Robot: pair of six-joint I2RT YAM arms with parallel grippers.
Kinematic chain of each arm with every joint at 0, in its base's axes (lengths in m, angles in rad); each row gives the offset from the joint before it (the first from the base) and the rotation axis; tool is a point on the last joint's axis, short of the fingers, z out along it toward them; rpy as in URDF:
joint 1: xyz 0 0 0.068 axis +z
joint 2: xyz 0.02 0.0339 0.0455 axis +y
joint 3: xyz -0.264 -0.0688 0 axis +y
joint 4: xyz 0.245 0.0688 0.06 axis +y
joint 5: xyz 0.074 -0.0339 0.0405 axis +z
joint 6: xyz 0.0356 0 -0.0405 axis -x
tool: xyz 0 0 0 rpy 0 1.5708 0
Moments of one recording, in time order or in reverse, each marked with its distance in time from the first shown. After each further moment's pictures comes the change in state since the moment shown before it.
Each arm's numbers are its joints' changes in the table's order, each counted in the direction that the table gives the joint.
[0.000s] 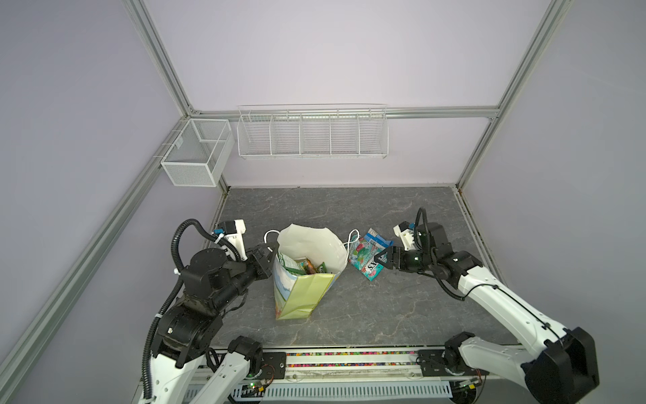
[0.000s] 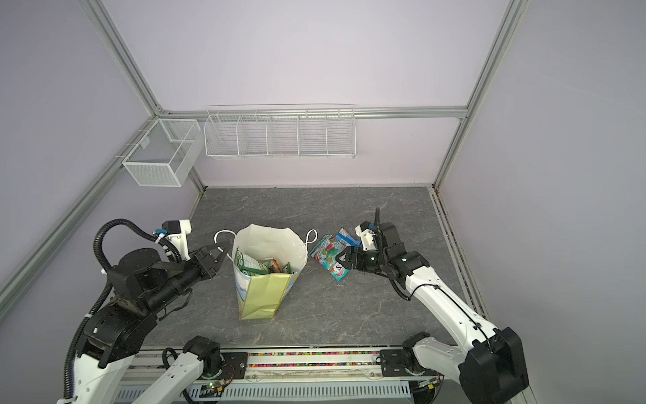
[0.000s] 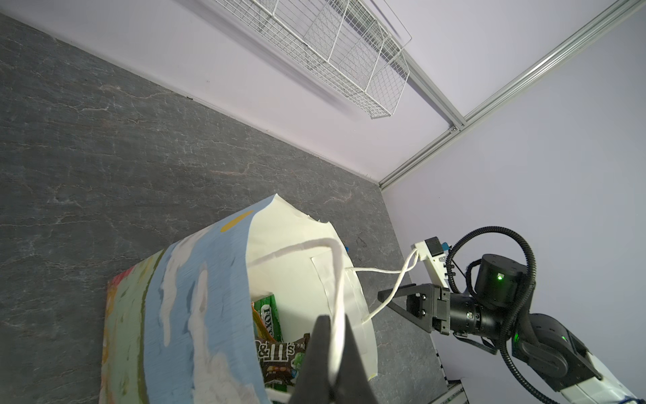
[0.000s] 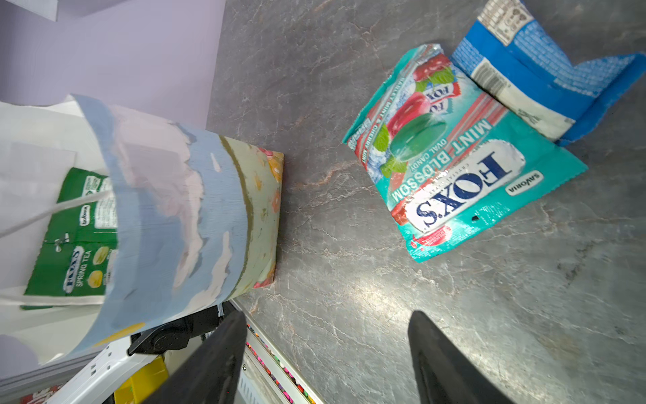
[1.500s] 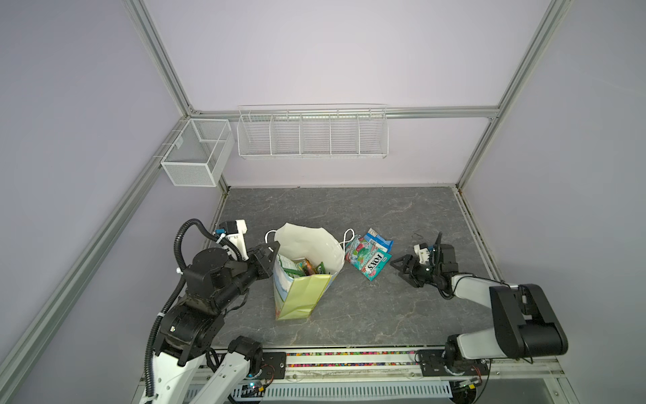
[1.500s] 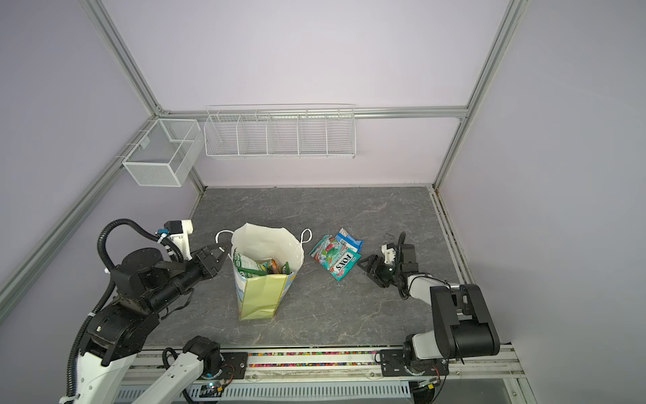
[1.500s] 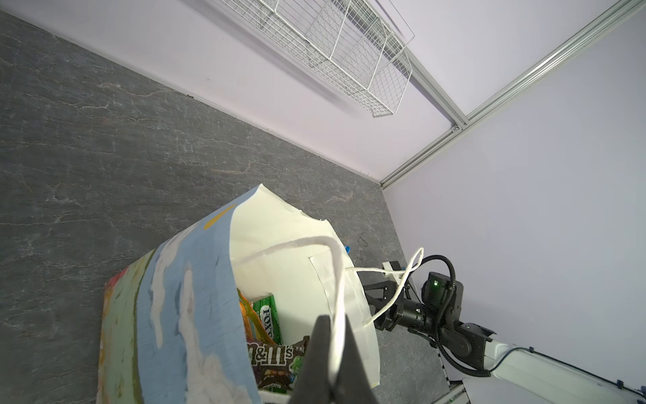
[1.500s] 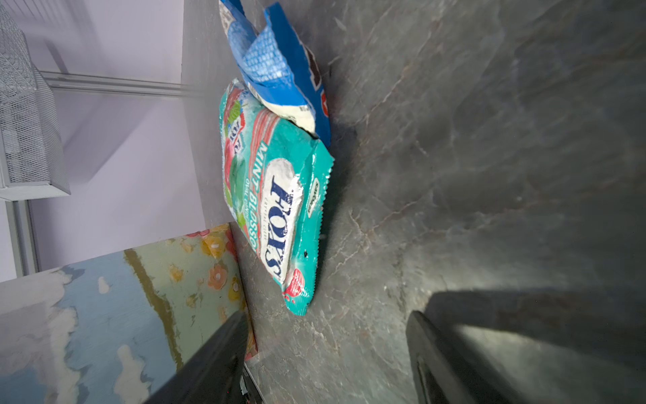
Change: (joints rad) left arm 0.000 0.000 0.017 -0.013 0.000 0.000; right arm -0.346 0.315 0.393 -0.653 0.229 -0.224
